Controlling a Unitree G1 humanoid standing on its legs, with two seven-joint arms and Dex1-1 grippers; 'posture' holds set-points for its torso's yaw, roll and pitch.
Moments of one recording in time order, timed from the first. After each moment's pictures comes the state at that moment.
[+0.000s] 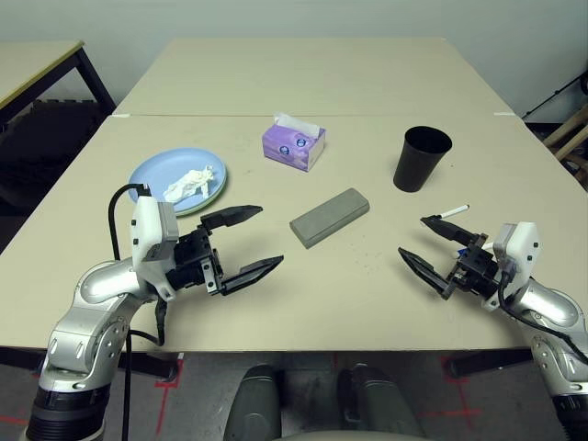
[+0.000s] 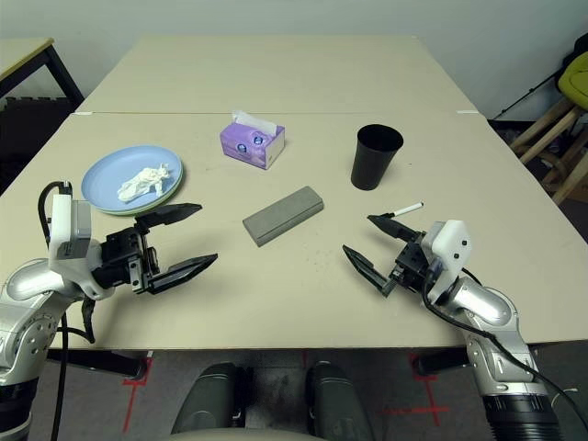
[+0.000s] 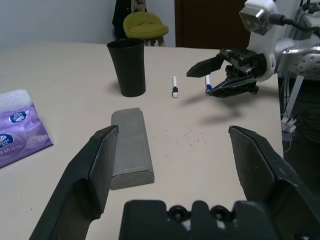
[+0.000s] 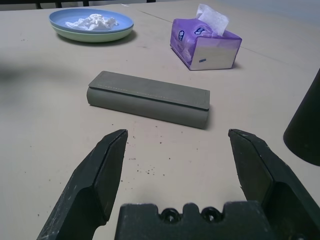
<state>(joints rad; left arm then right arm) -0.03 0.61 0.18 -0.42 -0.59 0.28 -1.04 0.03 -0.49 -0.12 -0.04 0.37 -0.11 0.88</state>
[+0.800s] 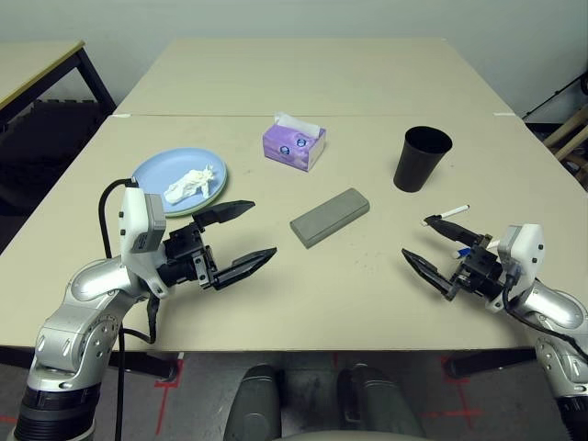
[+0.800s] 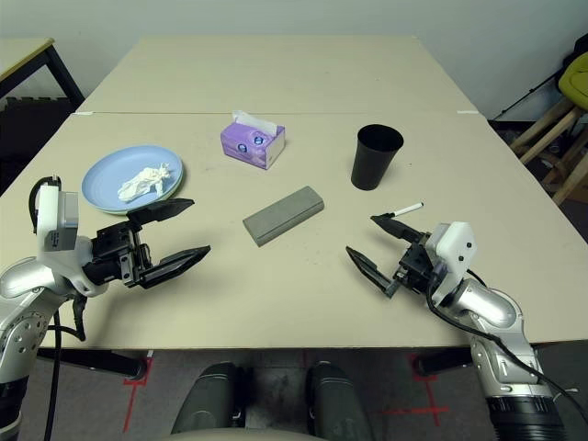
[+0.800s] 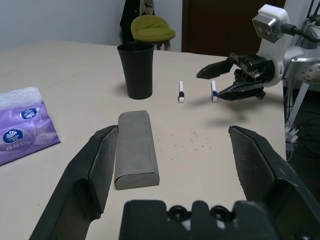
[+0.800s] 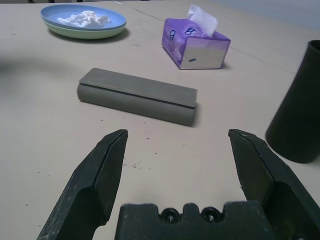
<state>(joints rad) -0.04 0.64 0.20 -0.41 -0.65 0.32 -1.00 0.01 -0.55 -0.16 -0.01 0.39 -0.11 0.89</state>
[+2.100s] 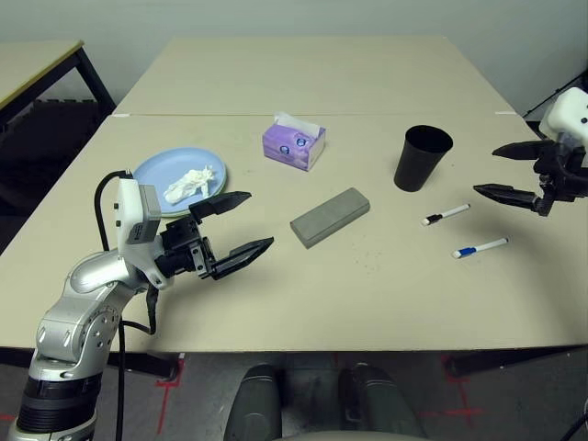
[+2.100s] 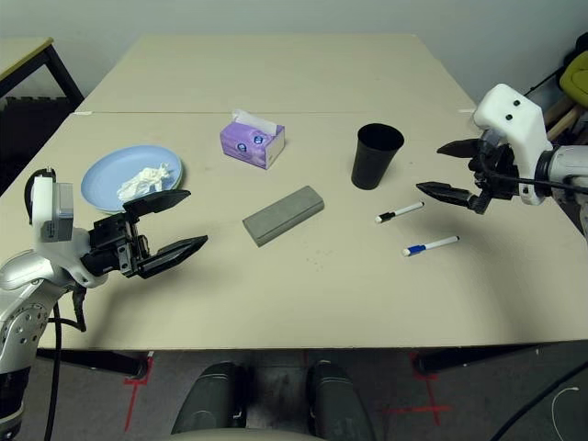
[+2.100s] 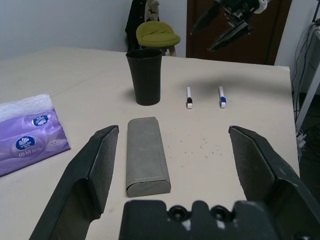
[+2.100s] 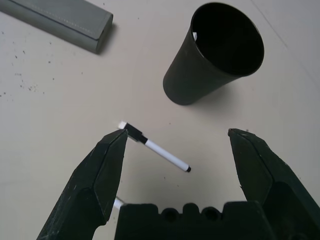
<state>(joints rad) -0.08 0.64 0.20 -0.37 -0.65 0.30 -0.99 -0.57 -1.09 -0.02 0.16 0.19 0.41 1.17</state>
